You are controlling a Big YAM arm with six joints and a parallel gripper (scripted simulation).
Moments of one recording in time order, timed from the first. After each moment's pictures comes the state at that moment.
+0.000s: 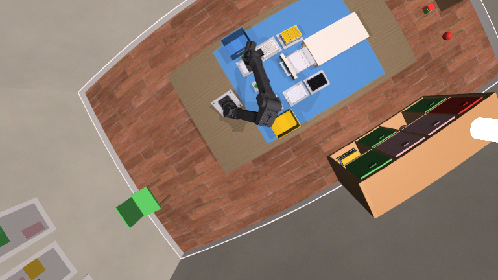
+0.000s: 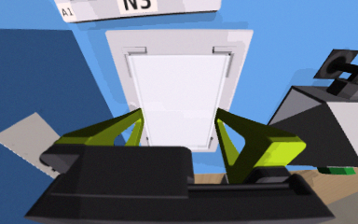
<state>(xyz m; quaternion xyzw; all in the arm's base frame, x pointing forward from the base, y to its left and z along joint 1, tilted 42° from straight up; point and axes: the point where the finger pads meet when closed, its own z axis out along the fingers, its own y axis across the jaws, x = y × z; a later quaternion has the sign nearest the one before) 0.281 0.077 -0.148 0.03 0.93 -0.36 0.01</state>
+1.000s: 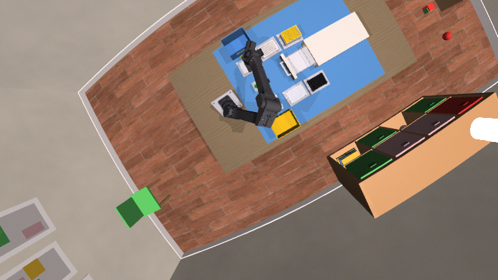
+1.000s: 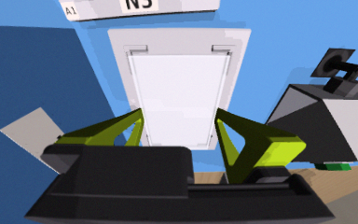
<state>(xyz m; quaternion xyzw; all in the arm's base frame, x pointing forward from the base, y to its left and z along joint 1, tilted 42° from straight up) 0.280 0.080 -0.145 0.03 0.93 -0.36 0.01</state>
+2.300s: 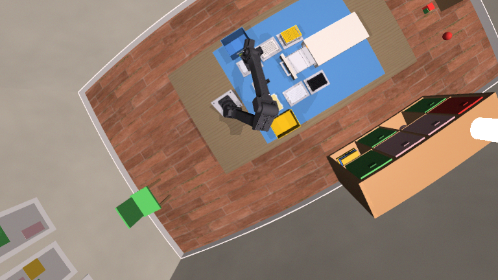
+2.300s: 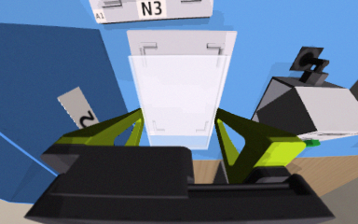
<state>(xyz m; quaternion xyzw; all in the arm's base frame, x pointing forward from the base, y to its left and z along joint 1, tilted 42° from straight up) 0.280 0.103 -0.122 0.02 0.93 -0.36 0.01</state>
